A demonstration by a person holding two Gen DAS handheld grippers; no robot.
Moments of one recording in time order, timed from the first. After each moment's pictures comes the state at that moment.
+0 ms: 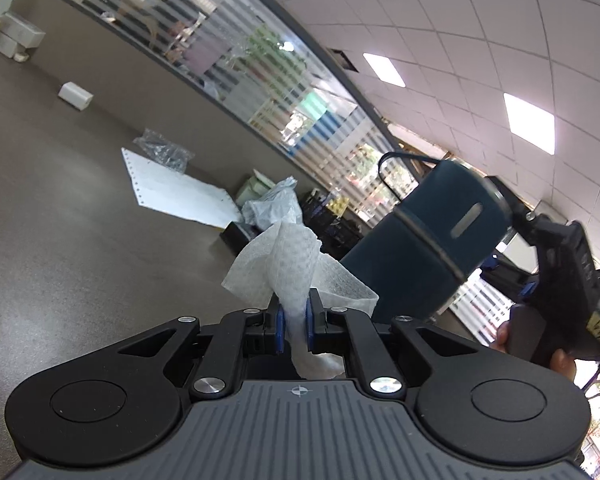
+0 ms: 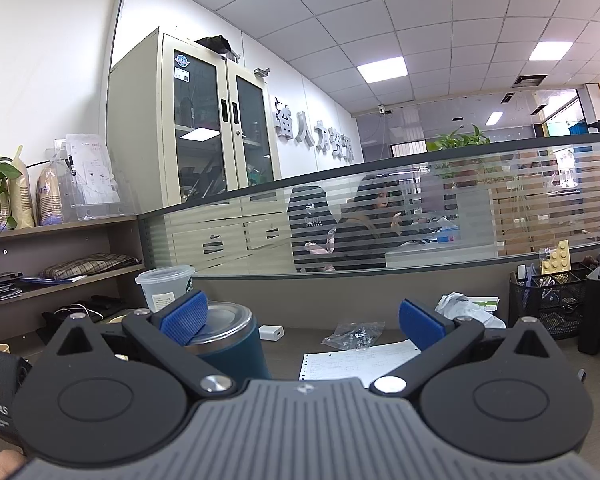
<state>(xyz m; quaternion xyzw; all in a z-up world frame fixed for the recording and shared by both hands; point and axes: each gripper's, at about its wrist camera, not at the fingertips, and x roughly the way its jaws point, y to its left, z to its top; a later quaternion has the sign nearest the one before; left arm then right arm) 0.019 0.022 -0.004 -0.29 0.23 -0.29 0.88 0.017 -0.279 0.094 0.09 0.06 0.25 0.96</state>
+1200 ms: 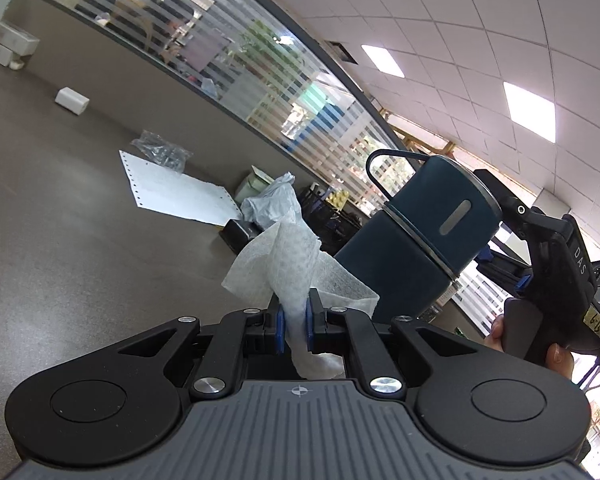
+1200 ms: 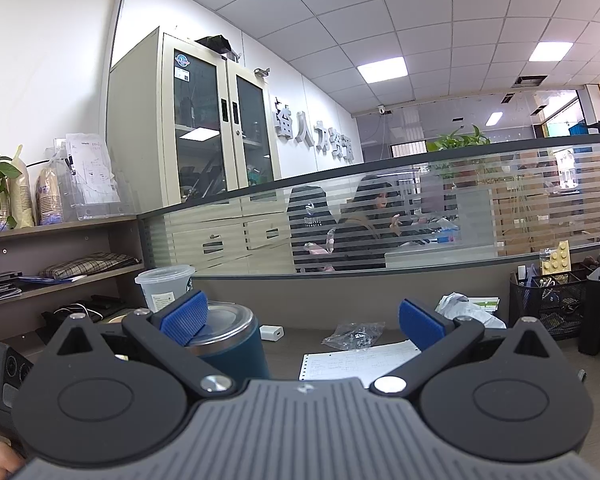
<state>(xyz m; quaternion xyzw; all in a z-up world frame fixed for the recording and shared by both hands) 0.022 0.021 -0.003 -0.28 0.25 -0.29 0.88 0.017 -0.282 0.088 0.09 0.06 0.25 0.96</state>
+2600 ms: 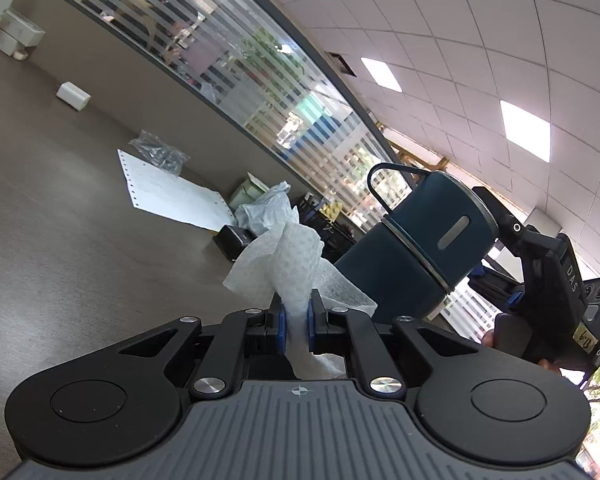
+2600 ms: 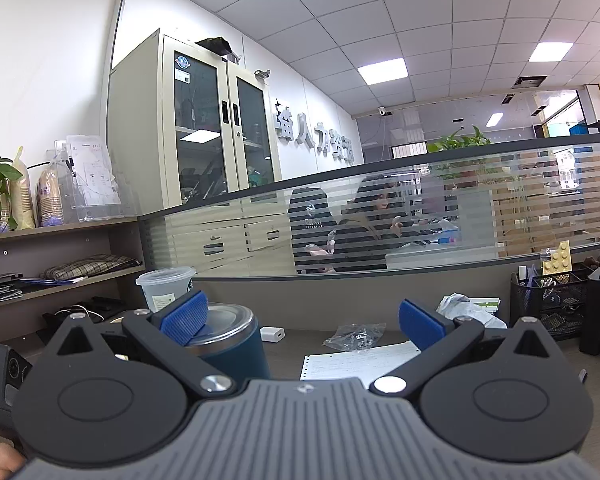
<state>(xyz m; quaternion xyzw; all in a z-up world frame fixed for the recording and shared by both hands) 0.023 0.024 -0.005 -0.30 0.23 -0.30 0.88 0.020 -0.287 0.086 0.09 0.05 0.25 0.96</state>
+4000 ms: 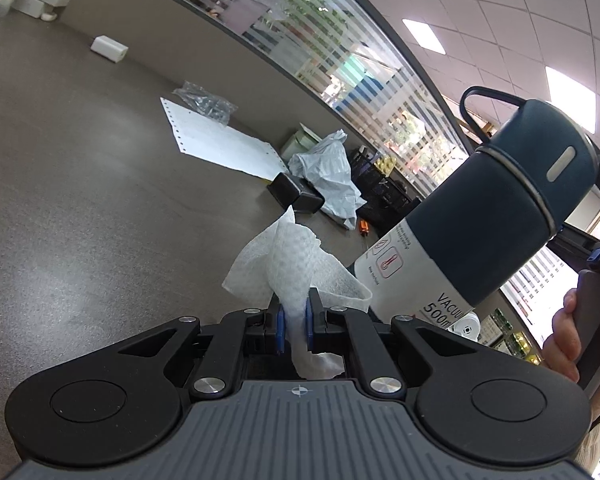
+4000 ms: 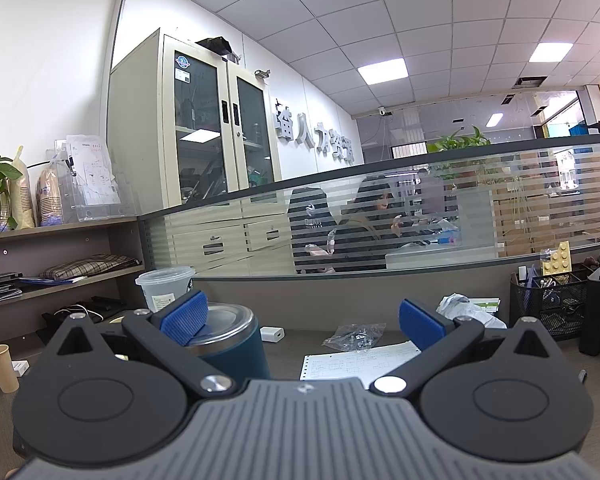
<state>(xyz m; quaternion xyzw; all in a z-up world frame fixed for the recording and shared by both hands) 0.041 0.016 -0.041 -0.27 0.31 -0.25 0.88 0.017 -0.287 0.085 0.09 0.05 0.25 0.96</state>
